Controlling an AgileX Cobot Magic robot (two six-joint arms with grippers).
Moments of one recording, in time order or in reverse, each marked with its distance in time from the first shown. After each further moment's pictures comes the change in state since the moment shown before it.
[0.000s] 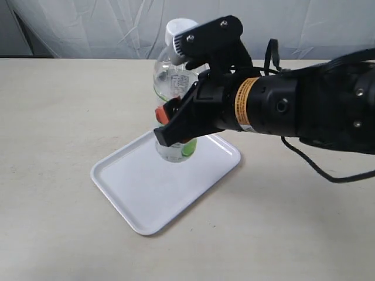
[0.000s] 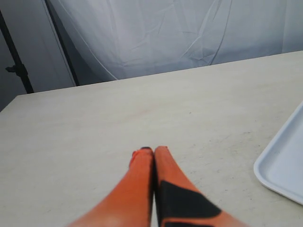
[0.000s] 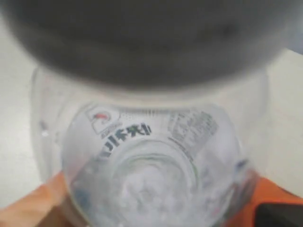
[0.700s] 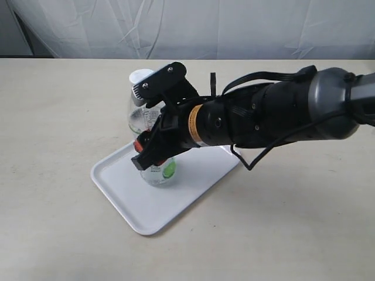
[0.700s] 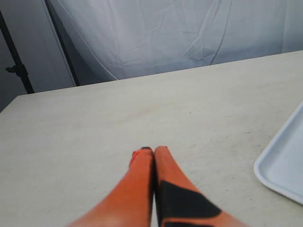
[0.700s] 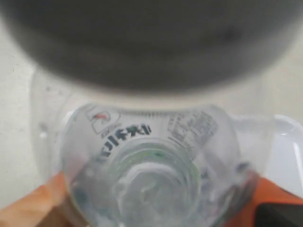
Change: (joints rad) left arm 0.000 0.000 0.000 0.000 0.000 0.000; right arm -0.016 0.332 -0.144 -0.068 -0.134 -0.018
